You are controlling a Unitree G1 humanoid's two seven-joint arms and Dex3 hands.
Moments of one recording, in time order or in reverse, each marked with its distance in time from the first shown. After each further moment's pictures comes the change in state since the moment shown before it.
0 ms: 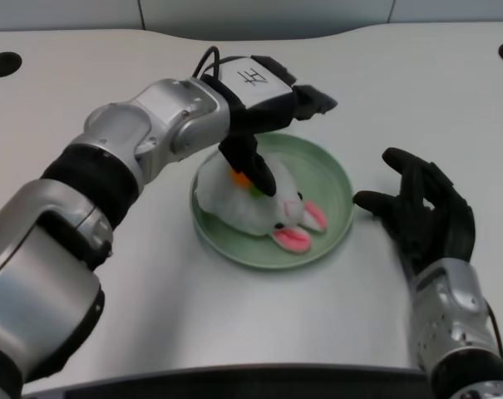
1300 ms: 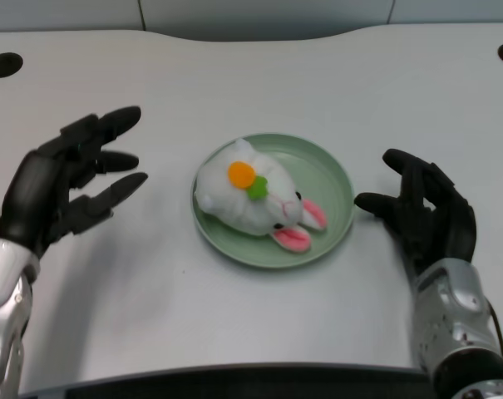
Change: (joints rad) left arm 0.924 0.044 0.726 -0.790 -0.950 0.303 -0.119; right arm -0.002 -0.011 0.009 0.017 -0.010 -0.014 -0.004
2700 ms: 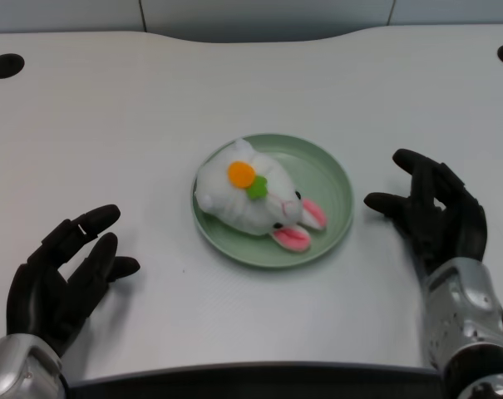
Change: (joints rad) left arm 0.185 -0.215 0.151 -0.018 -0.238 0.273 0.037; right arm -0.026 -0.038 -0.017 0.067 0.010 -0.019 0.026
